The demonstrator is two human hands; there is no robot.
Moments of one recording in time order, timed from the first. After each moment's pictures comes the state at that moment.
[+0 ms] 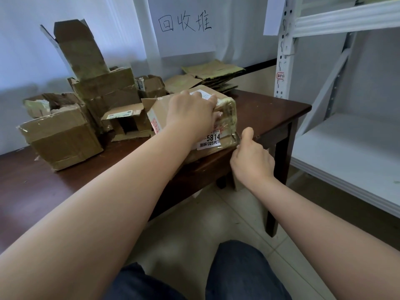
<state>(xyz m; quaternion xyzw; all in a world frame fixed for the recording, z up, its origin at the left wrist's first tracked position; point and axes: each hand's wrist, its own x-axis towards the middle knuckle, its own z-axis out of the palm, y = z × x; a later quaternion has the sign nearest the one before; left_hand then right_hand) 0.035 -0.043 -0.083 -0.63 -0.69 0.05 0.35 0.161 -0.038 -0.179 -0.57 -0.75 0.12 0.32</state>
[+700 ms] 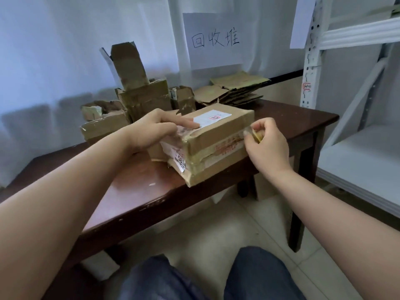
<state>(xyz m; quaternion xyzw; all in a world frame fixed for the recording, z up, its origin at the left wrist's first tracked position) -0.054 -0.153 -0.051 -0.70 -0.64 -0.27 -0.16 0.160 -0.043 -0.153 -0.40 -0.72 0.23 0.51</state>
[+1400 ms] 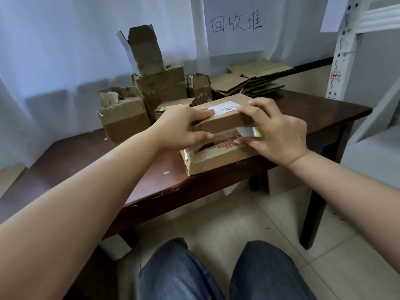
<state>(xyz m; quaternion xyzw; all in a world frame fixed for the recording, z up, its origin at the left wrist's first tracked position) -0.045 -0.153 -0.069 -0.71 -0.69 -0.13 0.08 0.147 -0.023 -0.149 -0.22 -0.86 -0.13 0.44</state>
